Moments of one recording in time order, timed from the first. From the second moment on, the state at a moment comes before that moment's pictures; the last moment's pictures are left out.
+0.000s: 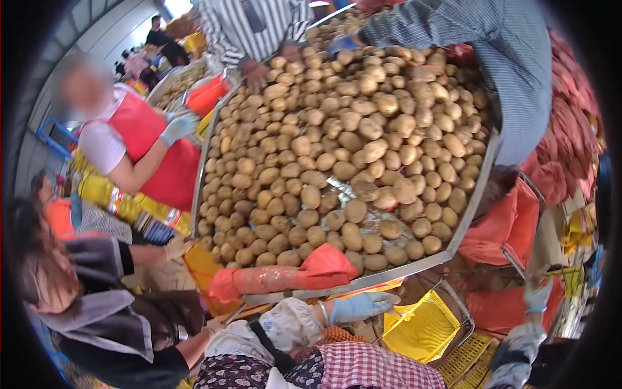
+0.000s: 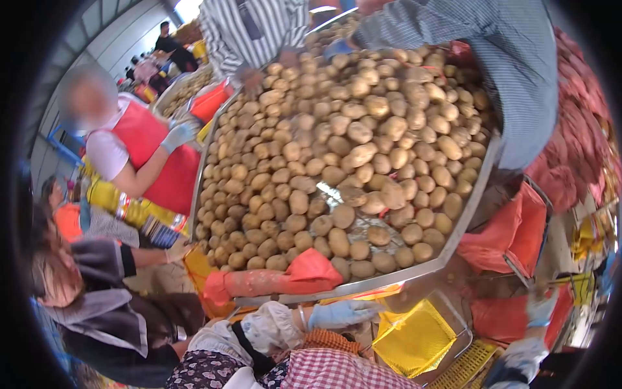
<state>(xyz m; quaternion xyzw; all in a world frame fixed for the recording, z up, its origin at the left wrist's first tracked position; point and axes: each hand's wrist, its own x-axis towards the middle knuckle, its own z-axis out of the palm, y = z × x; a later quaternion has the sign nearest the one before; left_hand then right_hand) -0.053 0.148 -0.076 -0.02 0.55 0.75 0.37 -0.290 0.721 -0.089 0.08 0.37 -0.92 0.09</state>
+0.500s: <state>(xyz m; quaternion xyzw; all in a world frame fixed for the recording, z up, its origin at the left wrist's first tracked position) 0.085 -0.141 -0.069 -0.40 0.90 0.07 -0.14 -0.166 0.215 -0.007 -0.26 0.75 -0.58 0.15</state>
